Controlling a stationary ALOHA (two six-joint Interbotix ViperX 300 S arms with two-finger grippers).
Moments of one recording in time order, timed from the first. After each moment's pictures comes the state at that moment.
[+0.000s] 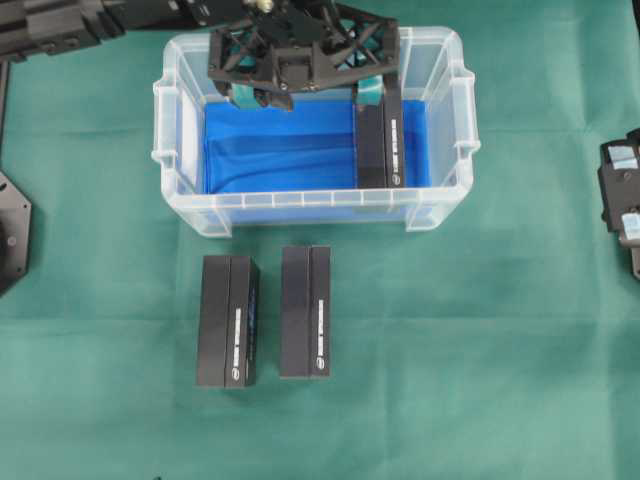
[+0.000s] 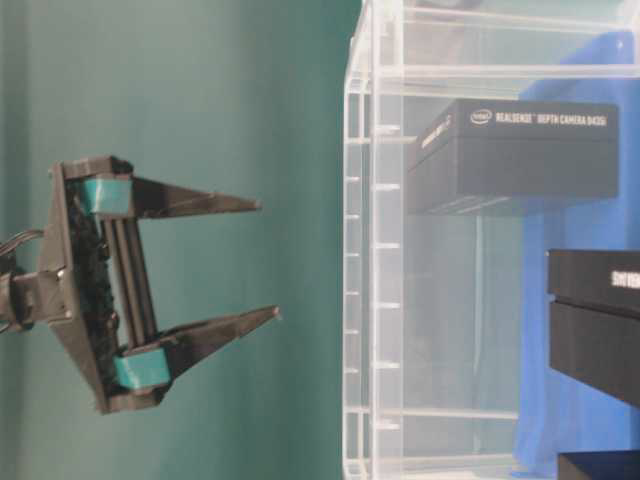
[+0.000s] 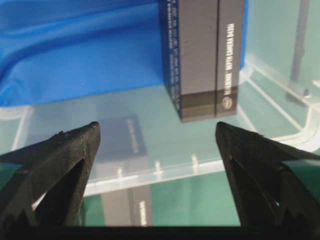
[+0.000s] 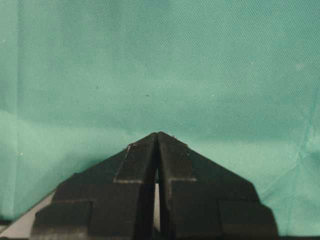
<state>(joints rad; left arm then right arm) 0.20 0.25 -0.36 0.04 1.40 -1.33 0.00 -0.84 1.06 -0.05 1.08 0.06</state>
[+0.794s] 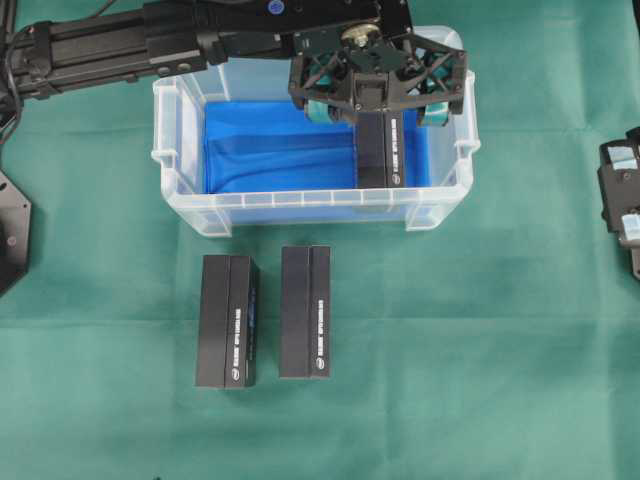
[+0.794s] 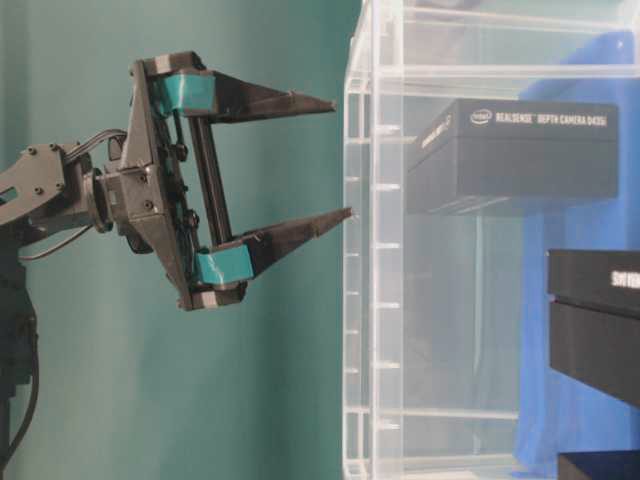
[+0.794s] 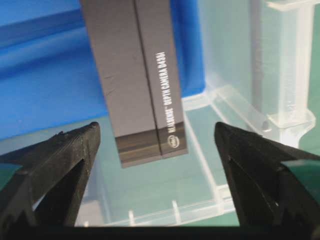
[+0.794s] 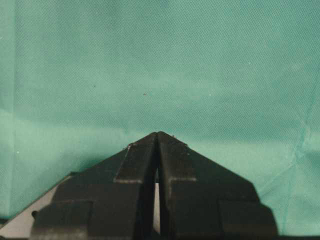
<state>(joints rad) 0.19 0.46 -0.55 0.04 1.38 -1.29 0.00 -0.84 1.06 -0.06 1.08 0.05</state>
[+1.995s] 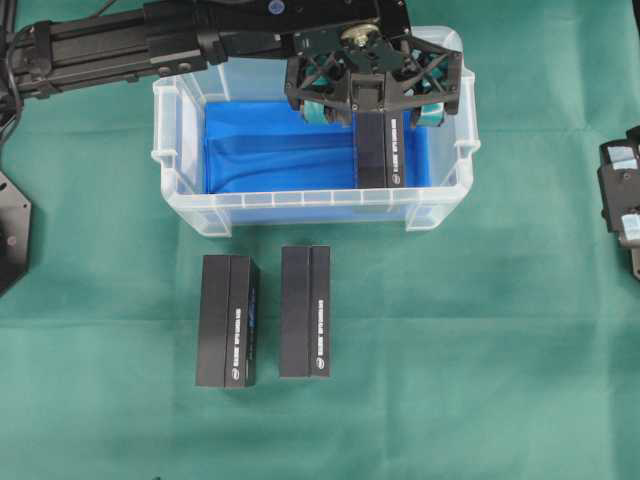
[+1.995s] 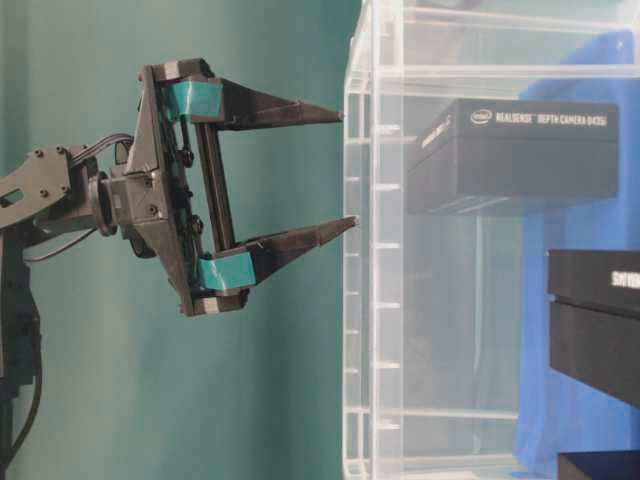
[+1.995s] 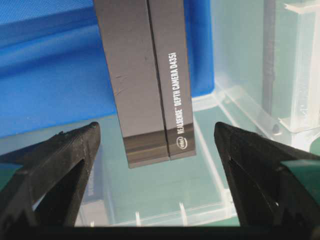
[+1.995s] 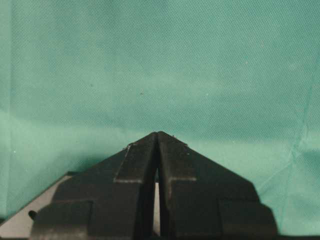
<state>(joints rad) 0.19 0.46 -0.54 0.04 1.39 -1.30 0.00 -0.84 1.06 -0.06 1.08 0.05</state>
